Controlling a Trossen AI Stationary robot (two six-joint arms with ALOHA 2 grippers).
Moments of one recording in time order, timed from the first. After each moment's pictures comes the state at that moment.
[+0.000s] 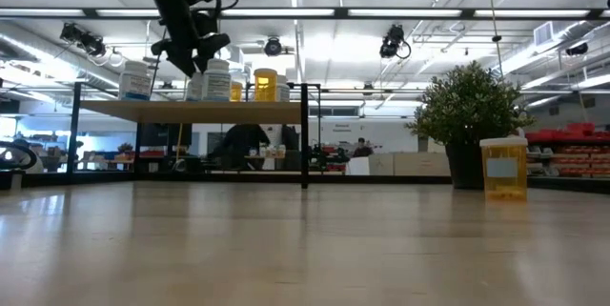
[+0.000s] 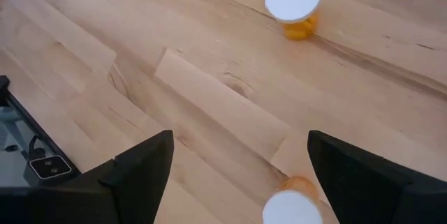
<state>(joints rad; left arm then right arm) 0.82 1.35 1.21 -0.70 -0.32 -0.15 0.94 1.19 0.93 -1.07 0.52 1.99</state>
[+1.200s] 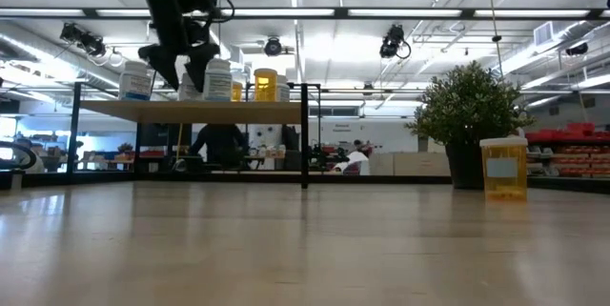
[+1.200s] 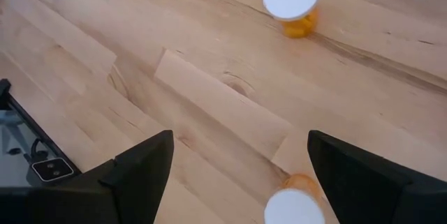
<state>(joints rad) 0.83 1.34 1.19 -0.82 -0.34 -0.18 0.94 1.19 0.93 -1.07 0.52 2.01</state>
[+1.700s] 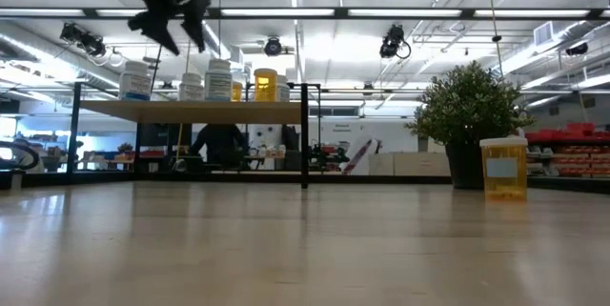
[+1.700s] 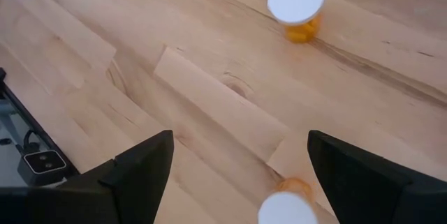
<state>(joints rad) 0.78 1.11 1.19 -0.75 -0.30 -0.23 0.94 1.19 0.93 -1.07 0.52 1.95</state>
